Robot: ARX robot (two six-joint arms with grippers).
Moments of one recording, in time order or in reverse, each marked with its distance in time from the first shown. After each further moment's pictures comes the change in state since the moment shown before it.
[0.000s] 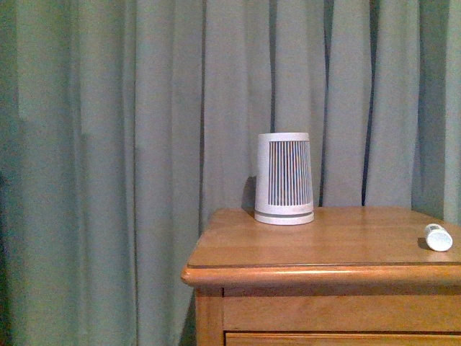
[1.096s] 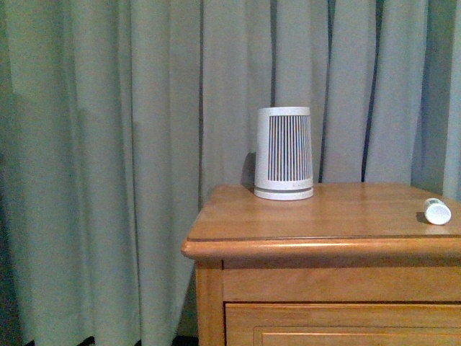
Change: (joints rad) left arm 0.000 0.000 0.000 0.000 0.000 0.000; right arm 0.265 0.447 0.143 0.288 0.709 0.044
